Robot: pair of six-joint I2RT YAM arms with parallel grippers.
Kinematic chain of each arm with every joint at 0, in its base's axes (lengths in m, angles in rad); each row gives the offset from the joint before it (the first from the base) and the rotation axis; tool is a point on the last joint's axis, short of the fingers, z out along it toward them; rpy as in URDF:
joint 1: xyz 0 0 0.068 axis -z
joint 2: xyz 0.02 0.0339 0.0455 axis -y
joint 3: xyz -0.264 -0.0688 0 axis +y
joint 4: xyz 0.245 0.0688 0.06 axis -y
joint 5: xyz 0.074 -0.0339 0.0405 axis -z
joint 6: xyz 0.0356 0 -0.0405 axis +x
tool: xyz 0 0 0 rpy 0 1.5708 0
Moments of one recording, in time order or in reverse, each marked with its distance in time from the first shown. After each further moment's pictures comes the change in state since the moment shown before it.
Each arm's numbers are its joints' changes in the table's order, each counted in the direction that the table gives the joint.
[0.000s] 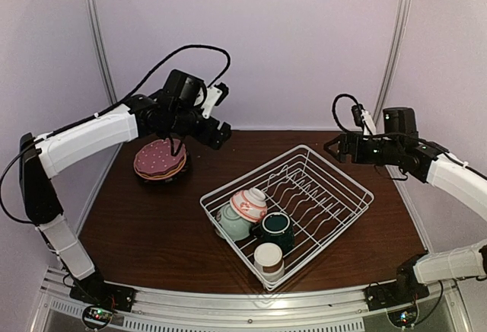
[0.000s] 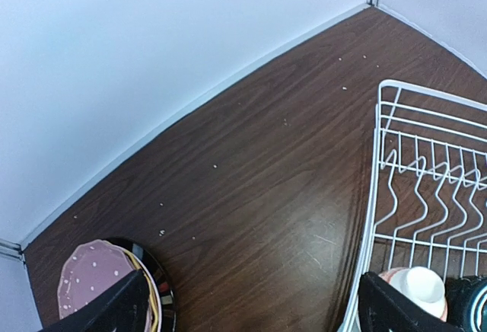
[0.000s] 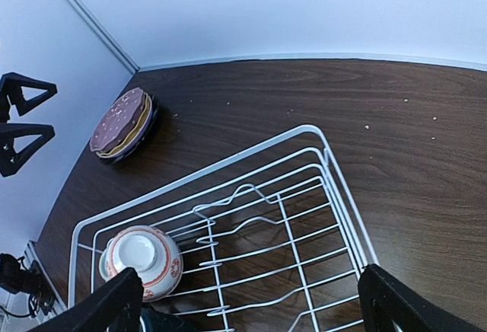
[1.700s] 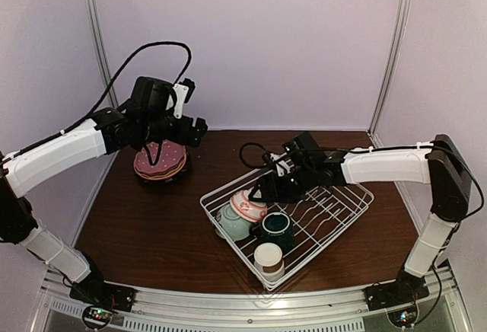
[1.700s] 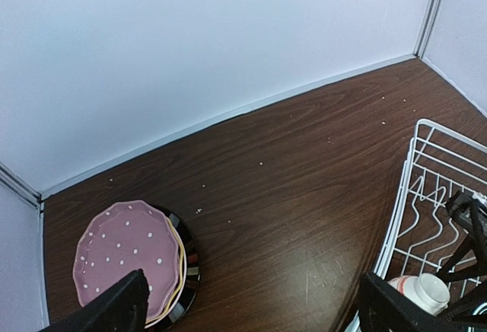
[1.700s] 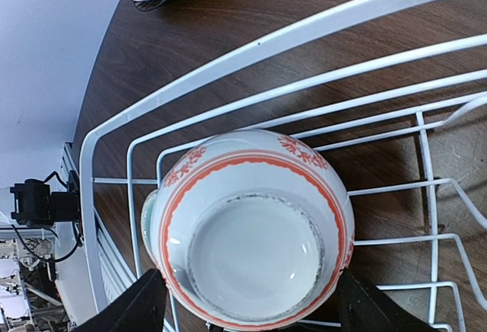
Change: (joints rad) left arm -0.025 0.254 0.269 0.116 -0.116 -0.145; right arm -0.474 -0.617 -0.243 0.037 -0.071 0.272
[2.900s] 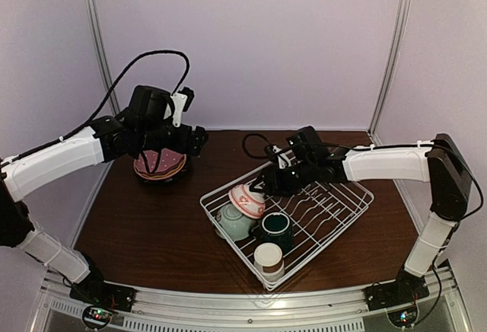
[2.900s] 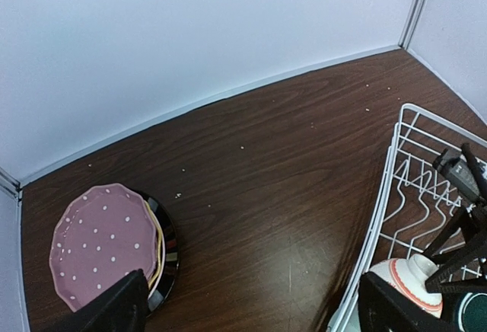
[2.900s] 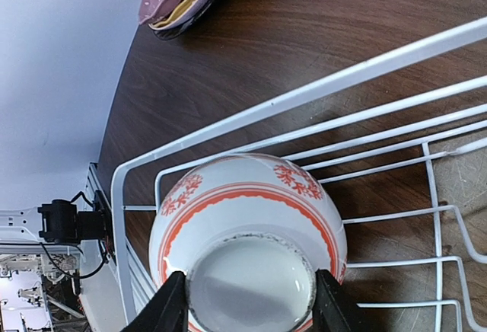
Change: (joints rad) left arm 0.000 0.031 0.079 0.027 0.053 -0.038; right arm 0.034 -0.020 -0.006 0.092 -0.051 0.073
